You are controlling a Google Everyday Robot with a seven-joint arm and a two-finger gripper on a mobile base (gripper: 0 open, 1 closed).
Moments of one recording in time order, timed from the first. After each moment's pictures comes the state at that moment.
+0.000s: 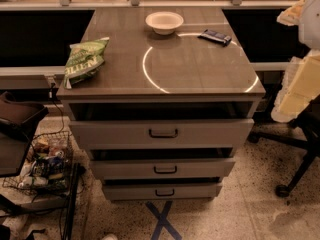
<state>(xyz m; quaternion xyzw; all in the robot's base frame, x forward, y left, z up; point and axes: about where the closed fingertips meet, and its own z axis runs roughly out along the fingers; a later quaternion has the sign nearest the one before) 0.434 -0.205 1.014 -0.60 0.77 -0.07 0.21</state>
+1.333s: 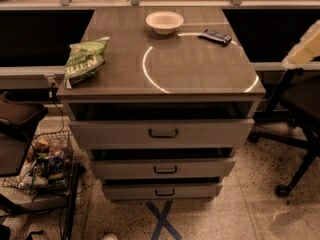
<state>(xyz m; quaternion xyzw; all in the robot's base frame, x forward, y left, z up) 0.559 -0.304 1.028 -0.49 0.77 -0.11 0.38</state>
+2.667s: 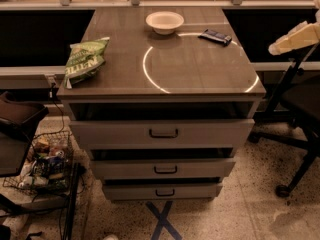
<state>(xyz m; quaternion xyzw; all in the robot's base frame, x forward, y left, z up) 0.664 -0.356 0.981 -0.38 0.79 -0.01 0.48</state>
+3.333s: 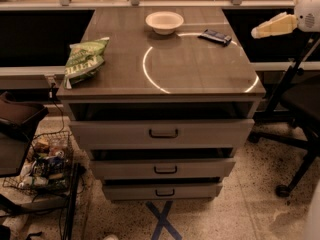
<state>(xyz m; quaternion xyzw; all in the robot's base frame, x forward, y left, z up) 0.756 -0.350 0.971 -0.34 0.75 0.07 0.56</state>
